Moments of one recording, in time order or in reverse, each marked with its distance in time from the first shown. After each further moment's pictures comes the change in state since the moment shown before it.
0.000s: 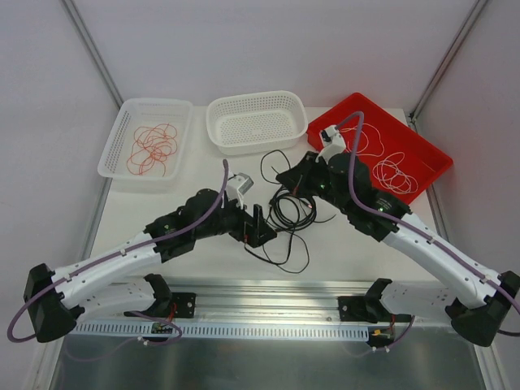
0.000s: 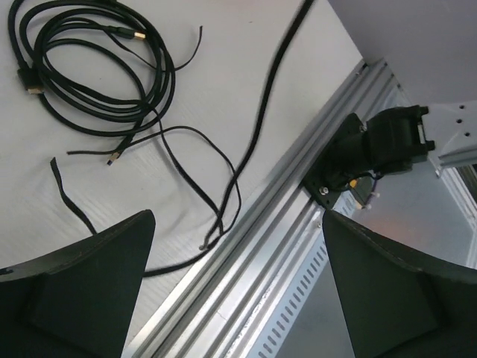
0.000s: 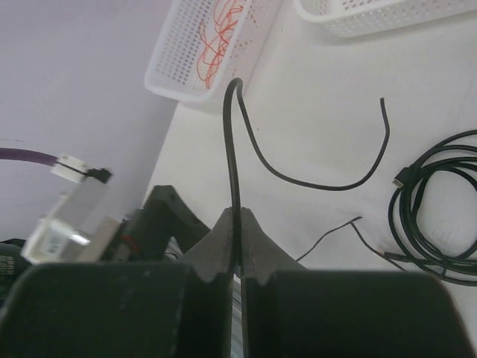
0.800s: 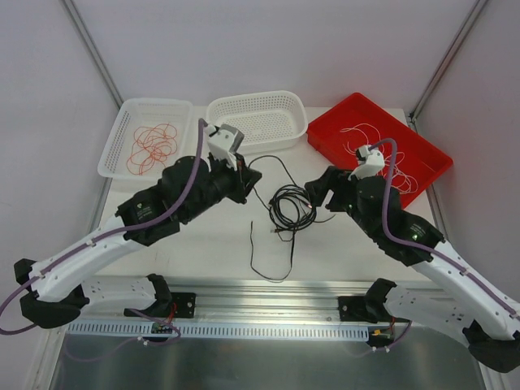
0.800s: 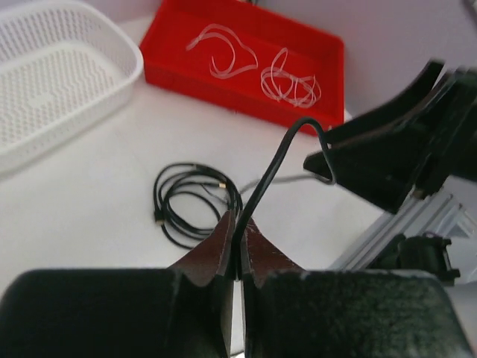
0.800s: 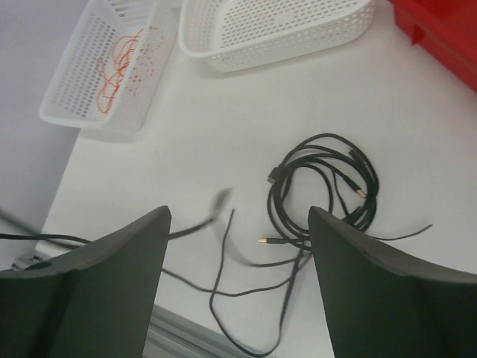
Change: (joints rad) left arm -0.157 0.133 0.475 -0.207 -0.475 0.183; right arm 0.005 -0.266 -0.119 -0.154 0.274 -0.136
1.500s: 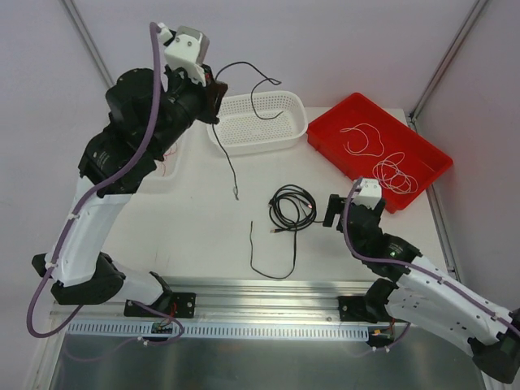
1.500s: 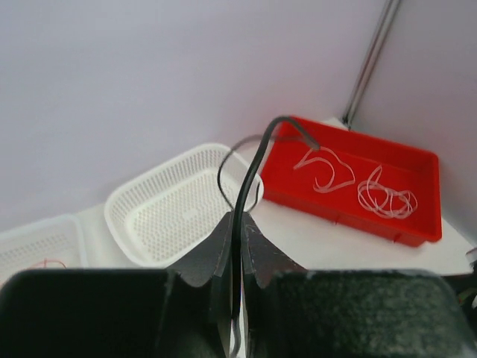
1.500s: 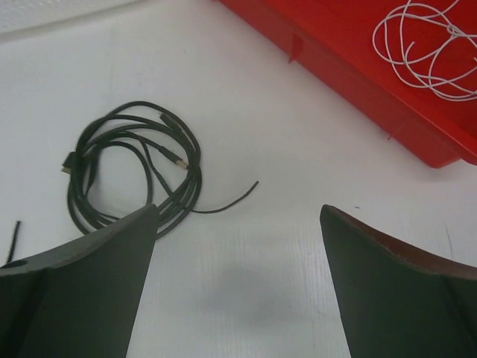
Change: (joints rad) left arm 0.276 0.330 0.848 -0.317 0.010 0.325; right arm -0.006 -0.176 -0.433 0.056 0.390 -0.133
